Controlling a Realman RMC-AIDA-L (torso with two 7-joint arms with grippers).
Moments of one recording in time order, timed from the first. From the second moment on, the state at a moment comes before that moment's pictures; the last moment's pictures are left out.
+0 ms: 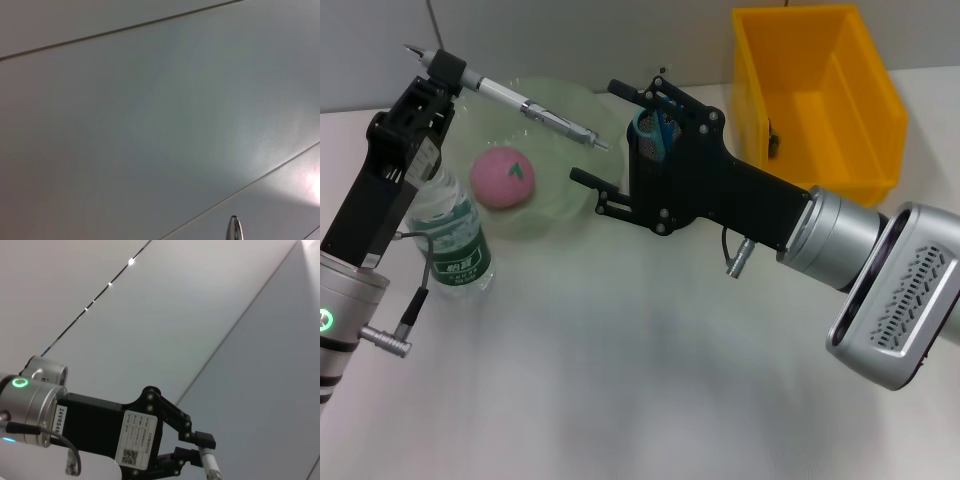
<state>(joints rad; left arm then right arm) -0.57 -2.08 0.16 -0.20 1.56 1.69 -1.40 0.76 2.09 -0.86 0.10 -1.26 -1.61 -0.18</state>
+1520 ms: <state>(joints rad) -0.57 -2.08 0.16 -0.24 1.57 1.68 -1.40 0.80 2.09 -0.86 0.10 -1.26 -1.59 -0.19</state>
